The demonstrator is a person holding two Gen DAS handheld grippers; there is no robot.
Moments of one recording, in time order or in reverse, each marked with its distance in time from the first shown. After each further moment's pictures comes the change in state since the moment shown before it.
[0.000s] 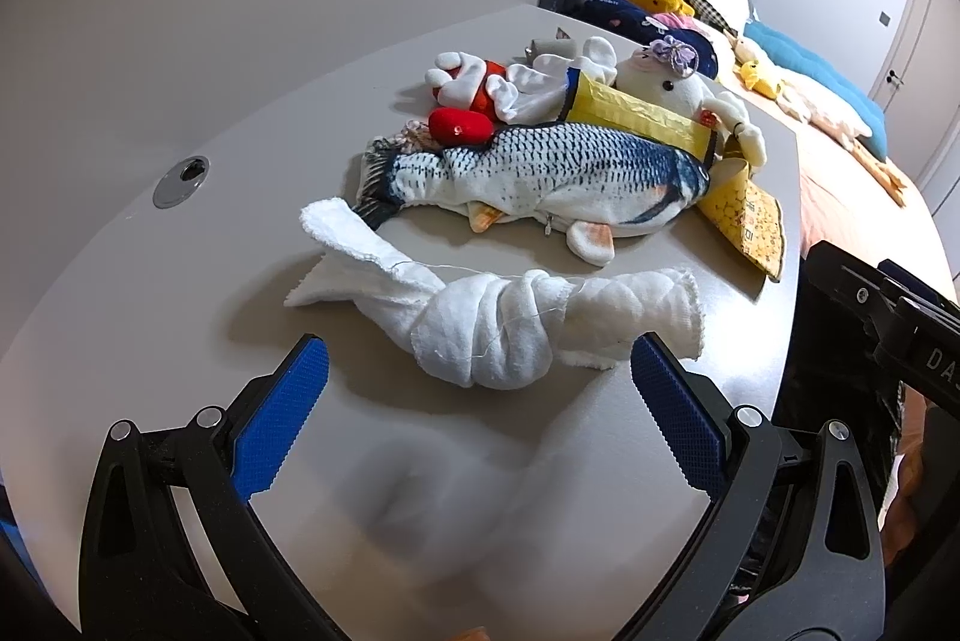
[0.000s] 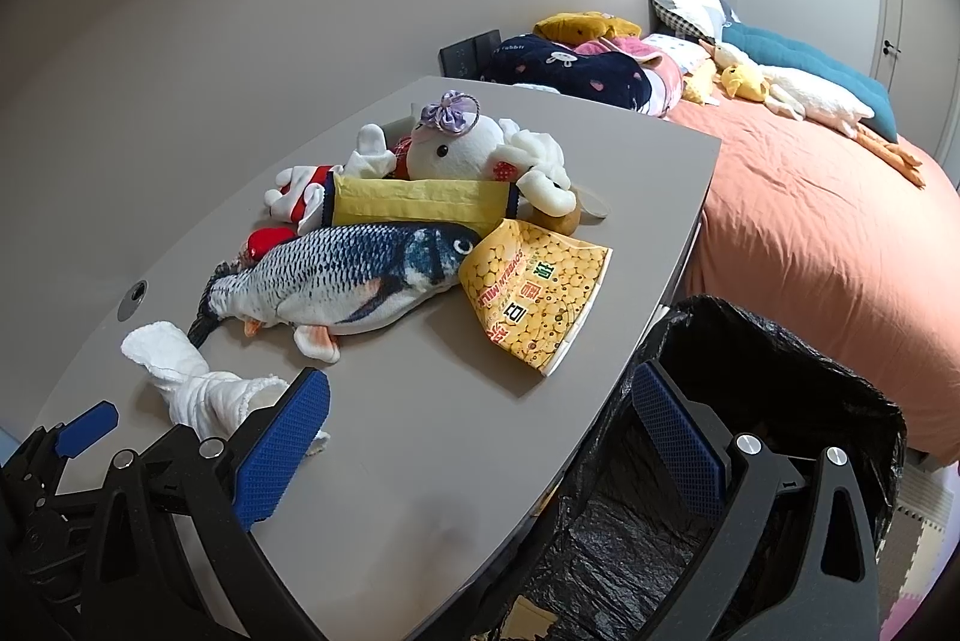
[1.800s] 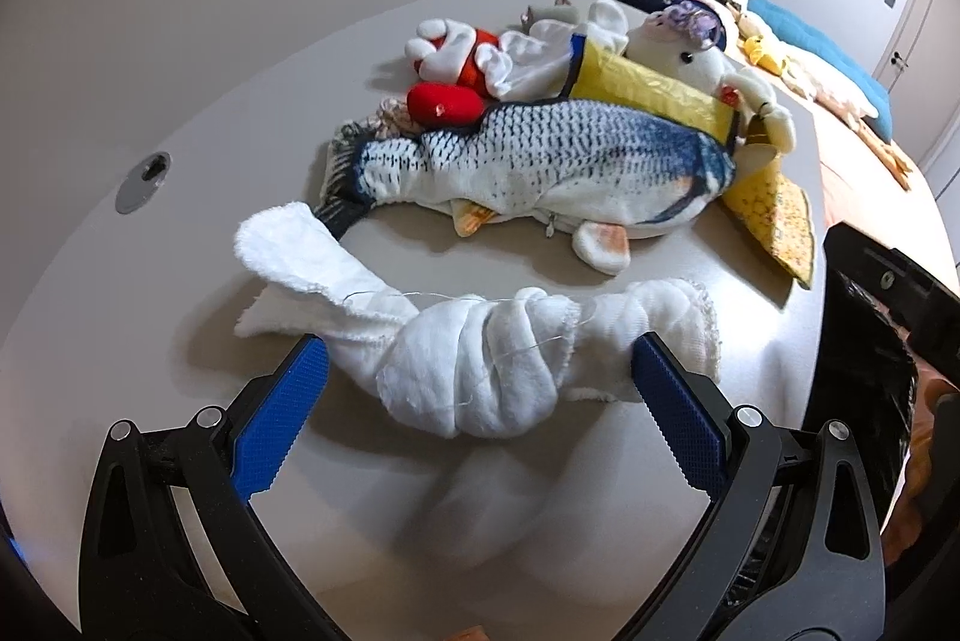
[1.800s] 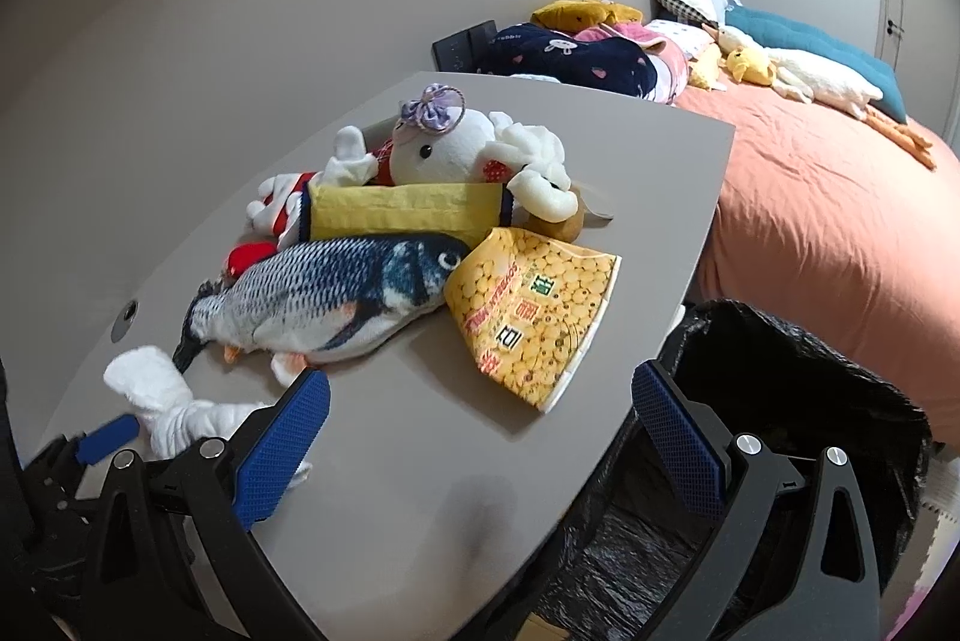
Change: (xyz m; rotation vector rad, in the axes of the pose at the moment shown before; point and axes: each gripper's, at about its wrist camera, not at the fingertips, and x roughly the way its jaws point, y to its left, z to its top) left arm 0.045 -0.003 0.019 0.009 0.085 -0.010; right arm 0.032 -0.014 0.014 0.045 0.017 0.029
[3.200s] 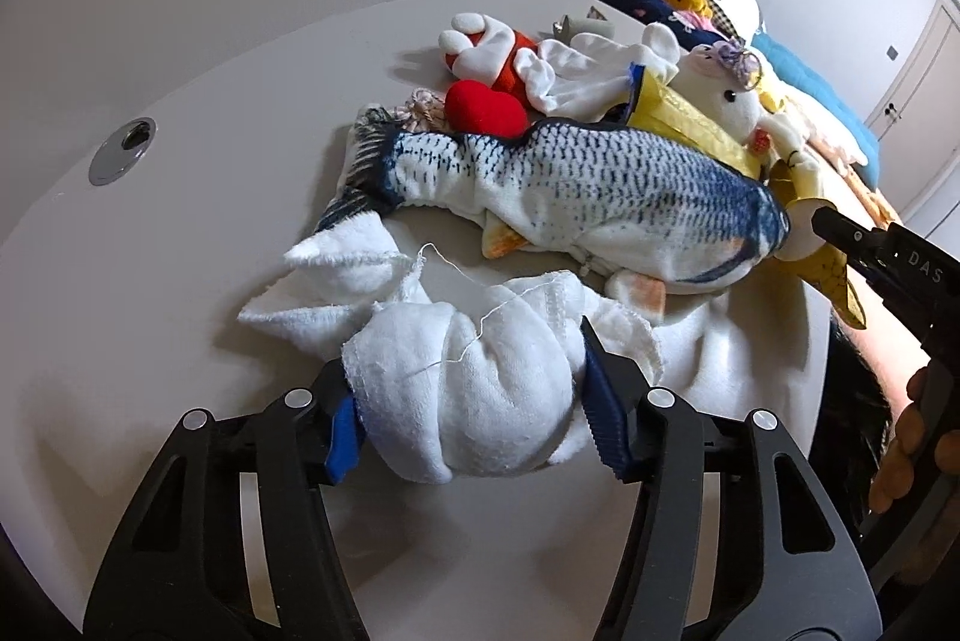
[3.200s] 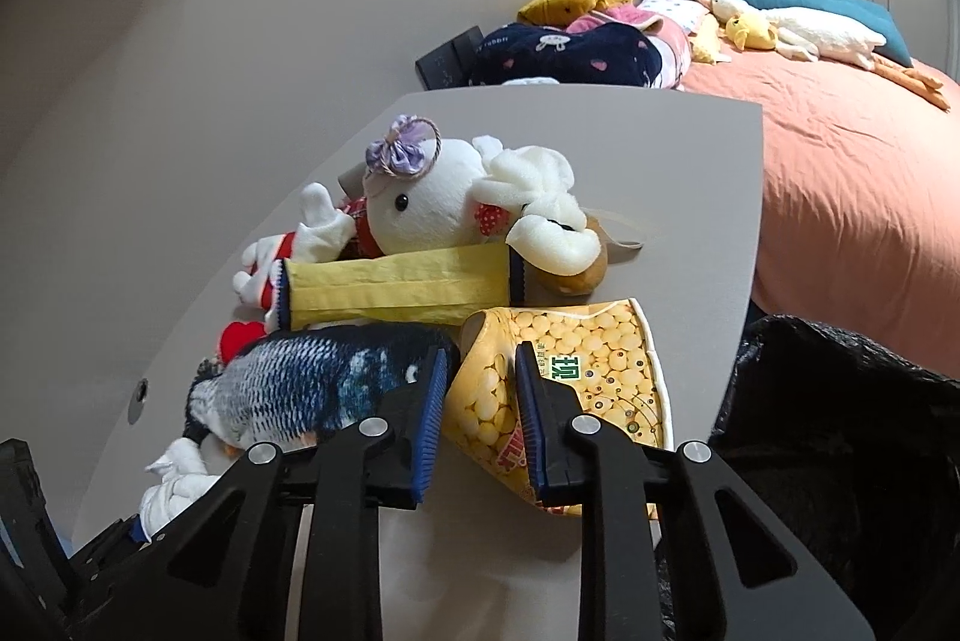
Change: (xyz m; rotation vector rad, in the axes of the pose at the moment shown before) left arm 0.014 0.036 0.004 -0.095 -0.019 -0.086; right arm 0.039 -0.016 0.031 0.130 -0.024 0.081
